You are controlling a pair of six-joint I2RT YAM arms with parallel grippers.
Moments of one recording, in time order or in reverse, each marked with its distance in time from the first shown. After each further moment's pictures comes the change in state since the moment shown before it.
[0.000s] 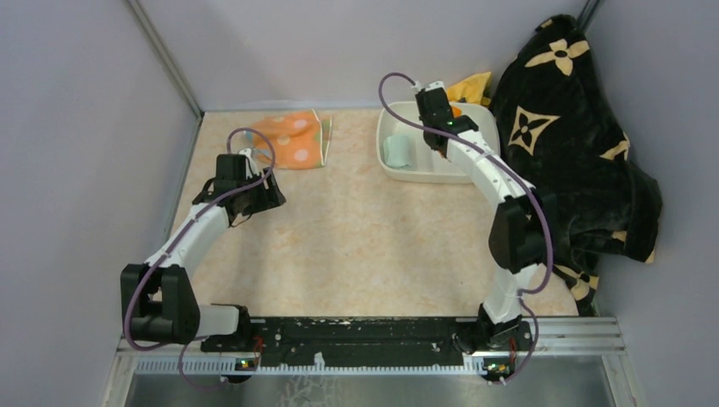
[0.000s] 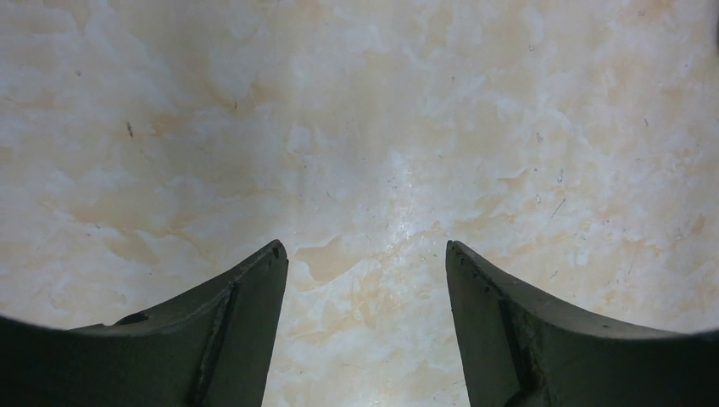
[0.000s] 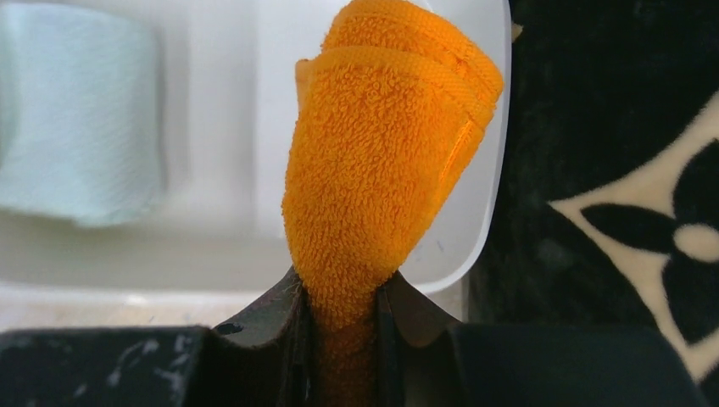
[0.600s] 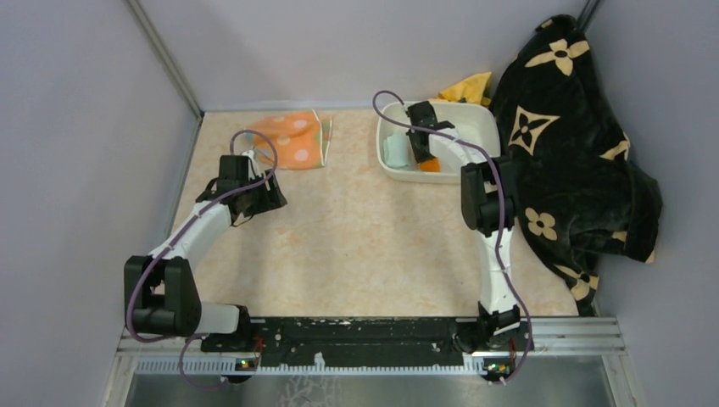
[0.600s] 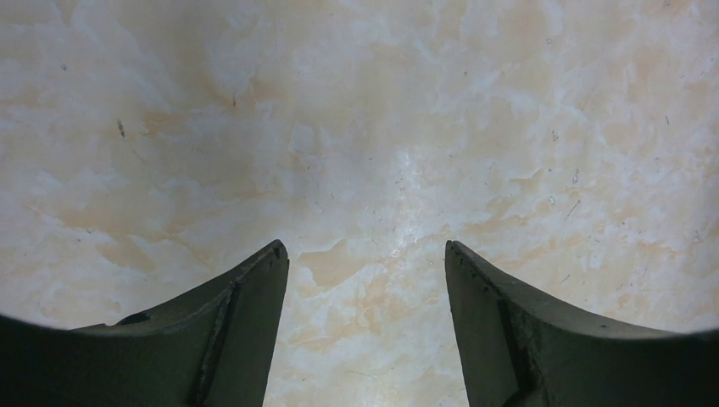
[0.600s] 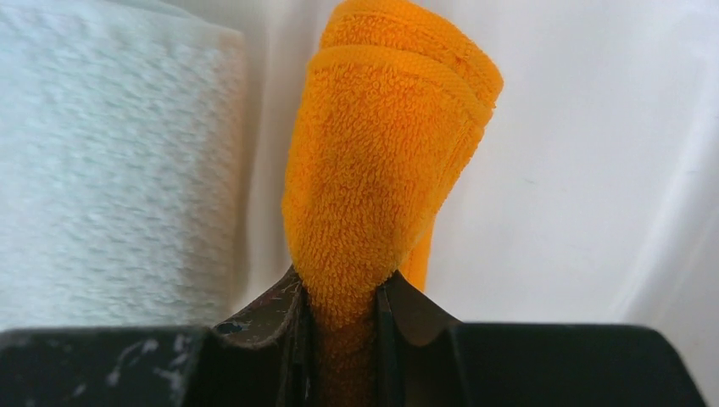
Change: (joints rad) left arm 0.000 0.044 -0.006 0.021 0.001 0.007; right arm -0.104 0.468 0.166 0.108 -0.250 0.019
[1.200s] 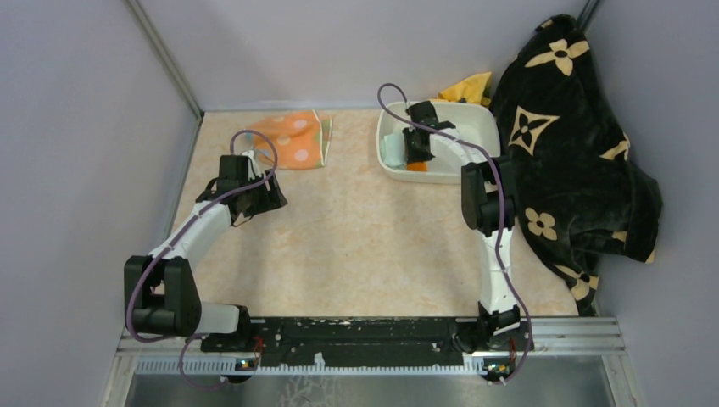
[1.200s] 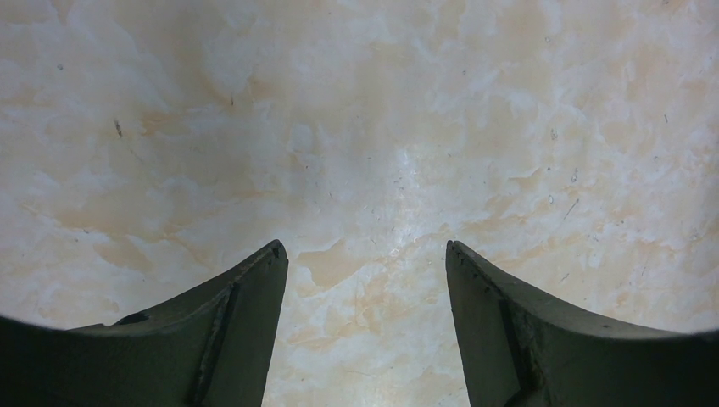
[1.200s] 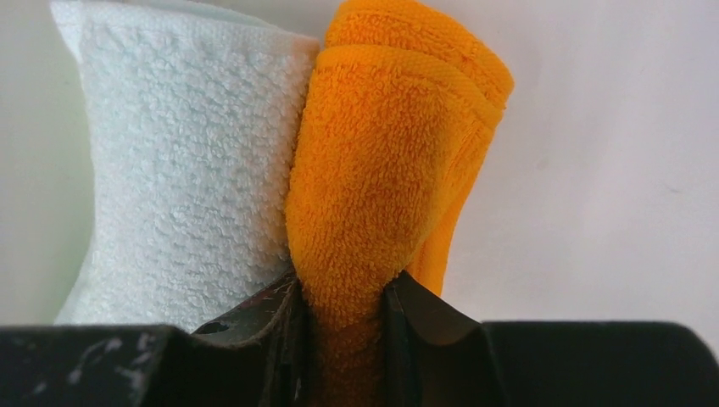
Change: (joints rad) left arm 0.000 0.000 0.000 0.000 0.002 0.000; right arm 0.000 0.011 0.010 0.010 -0.231 0.183
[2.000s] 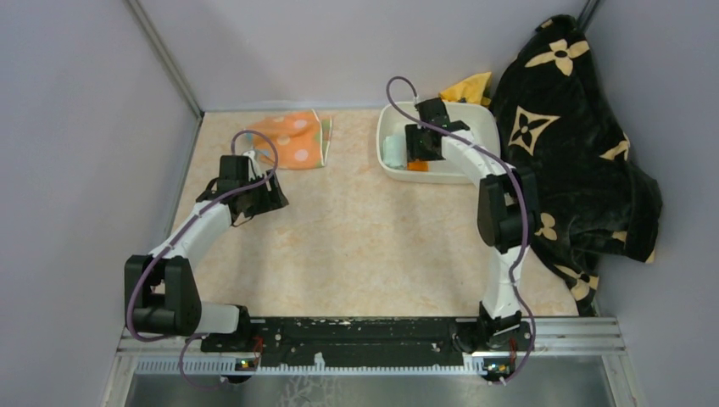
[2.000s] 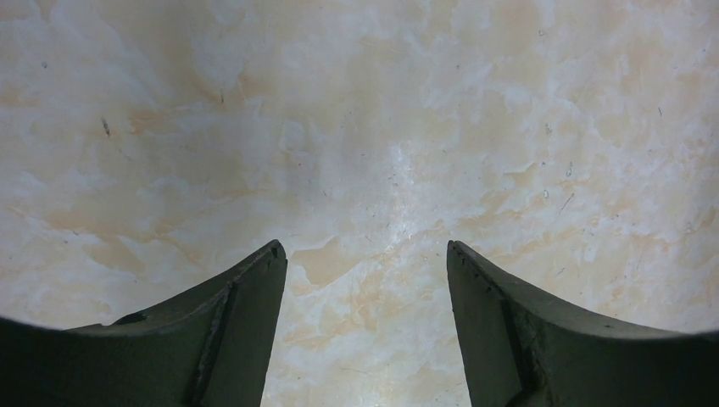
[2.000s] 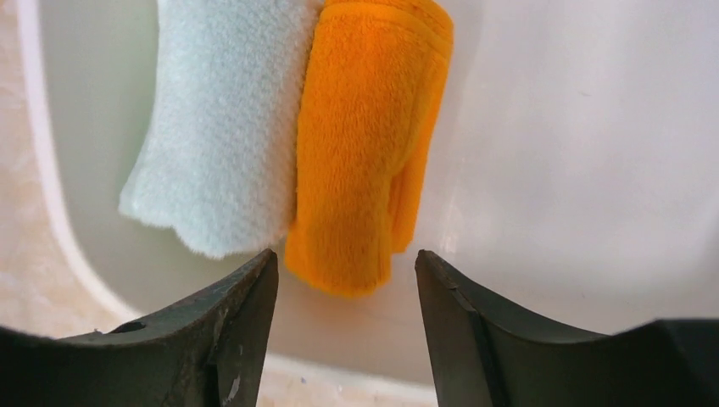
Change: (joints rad) left arm 0.000 0.004 0.000 -0.001 0.020 0.001; right arm -0.003 -0.194 -0.142 -0.019 0.024 0.033
